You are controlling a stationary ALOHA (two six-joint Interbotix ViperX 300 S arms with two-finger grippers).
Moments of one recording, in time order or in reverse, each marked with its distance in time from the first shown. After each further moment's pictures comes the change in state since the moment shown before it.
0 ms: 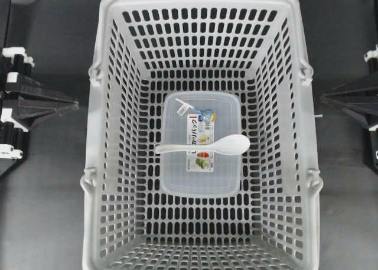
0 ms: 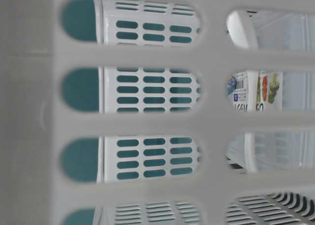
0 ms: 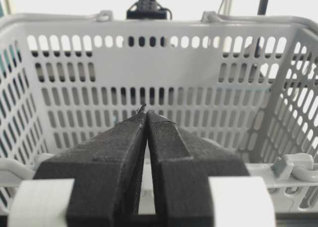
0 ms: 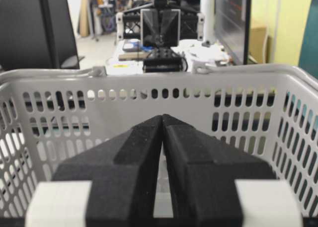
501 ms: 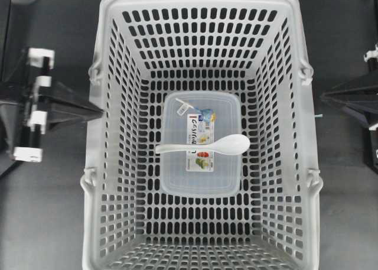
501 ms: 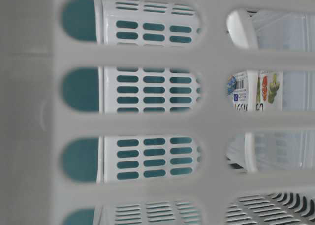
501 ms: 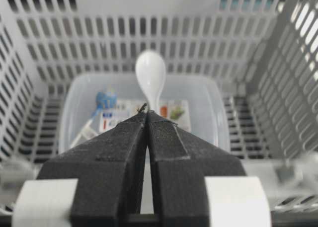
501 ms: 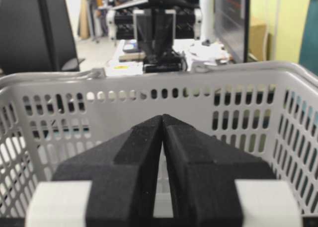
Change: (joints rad) left arm -0.023 0.202 -0.288 0.038 0.476 -0.049; right arm -0.011 0.002 0.000 0.017 -0.002 0.017
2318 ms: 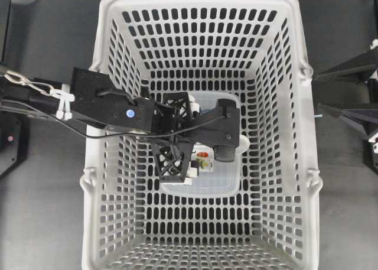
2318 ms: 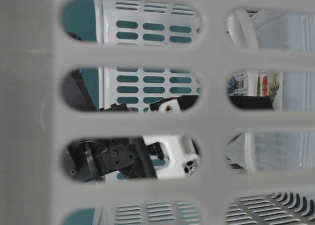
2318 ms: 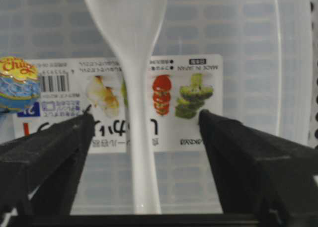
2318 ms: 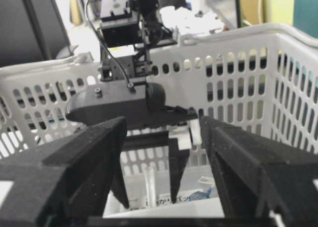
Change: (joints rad) left arm -0.038 0.953 -0.692 0.000 0.554 0.005; right arm -0.032 -0.005 0.000 0.006 0.078 0.091
